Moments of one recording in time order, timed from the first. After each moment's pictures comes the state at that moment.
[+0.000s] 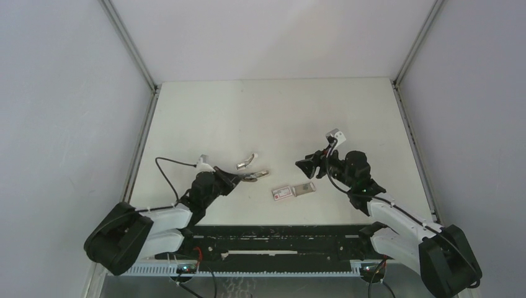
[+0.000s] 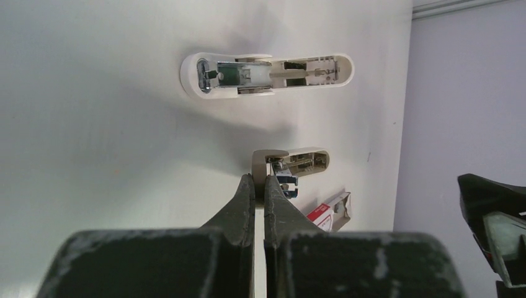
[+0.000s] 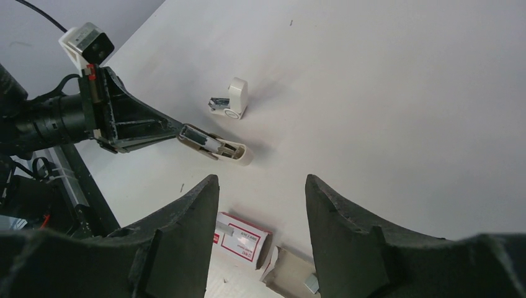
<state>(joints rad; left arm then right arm) -0.55 1.14 0.10 0.62 -0.07 -1.15 0.44 0.98 0.35 0.42 -0.37 0.34</state>
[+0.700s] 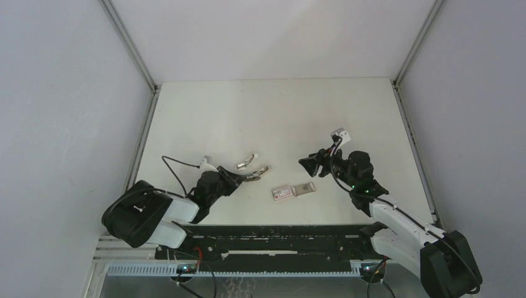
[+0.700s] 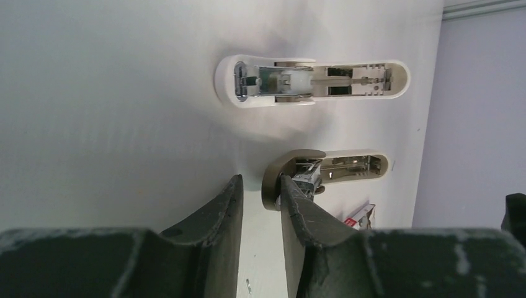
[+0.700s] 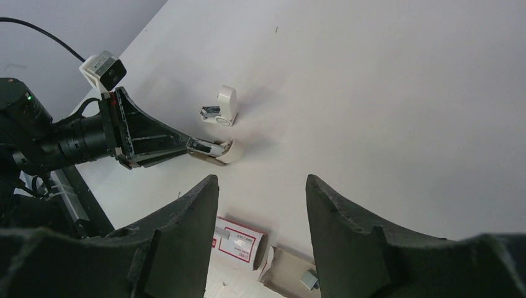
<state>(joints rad) -0.55 1.41 0.12 0.81 -0.08 -1.16 0.42 0.94 0.35 0.39 -0.35 0.37</state>
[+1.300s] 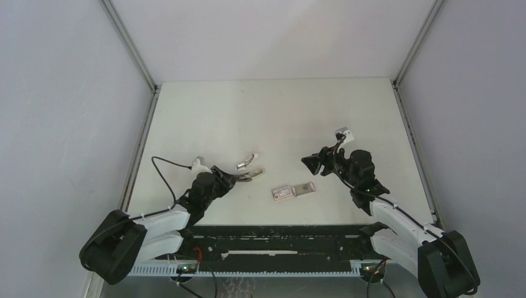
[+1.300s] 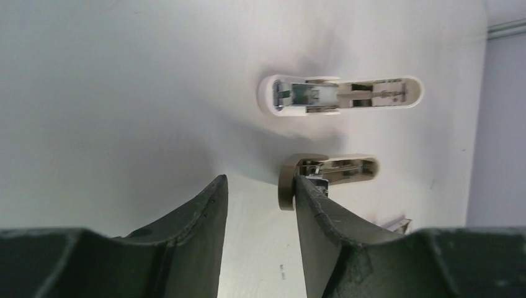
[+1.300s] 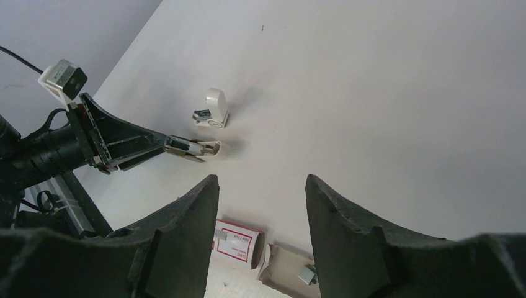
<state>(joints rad) -0.55 1.10 0.12 0.46 -0.21 -1.07 0.37 0.95 0.35 0.37 -0.35 0.42</state>
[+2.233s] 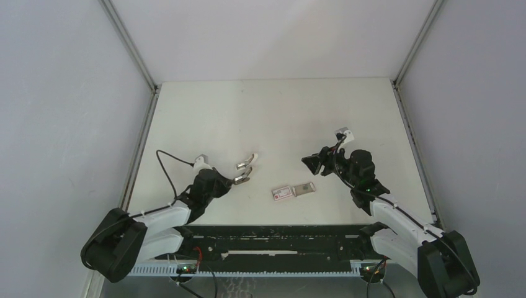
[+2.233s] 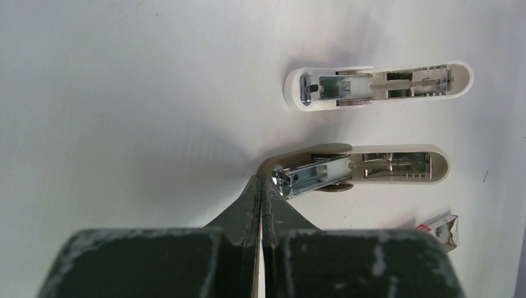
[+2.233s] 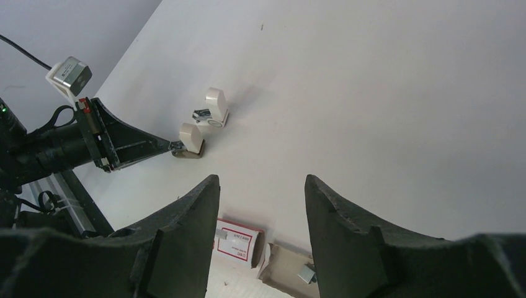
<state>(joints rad) -0.53 1.13 0.18 0.33 -0.21 -0.96 0.36 0.95 0.35 0.37 -0.35 0.43</state>
